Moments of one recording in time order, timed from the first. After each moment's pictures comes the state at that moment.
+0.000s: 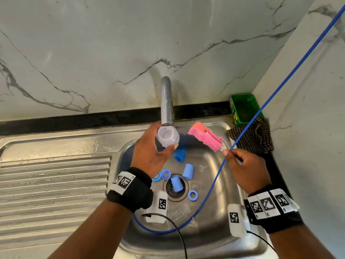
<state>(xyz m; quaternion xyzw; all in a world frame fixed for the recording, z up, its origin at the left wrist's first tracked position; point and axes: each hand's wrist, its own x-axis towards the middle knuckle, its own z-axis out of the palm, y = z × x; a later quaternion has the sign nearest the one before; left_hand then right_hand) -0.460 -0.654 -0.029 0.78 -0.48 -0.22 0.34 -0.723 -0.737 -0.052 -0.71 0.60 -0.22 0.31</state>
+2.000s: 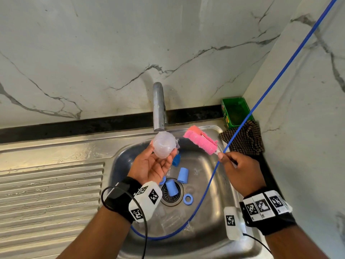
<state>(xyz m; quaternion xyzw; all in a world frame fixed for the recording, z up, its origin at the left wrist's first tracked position) -0.477 -0.651 -0.032 0.37 0.12 -0.68 0.62 -0.729 -0.738 -0.051 -0.71 0.60 -0.21 0.31</state>
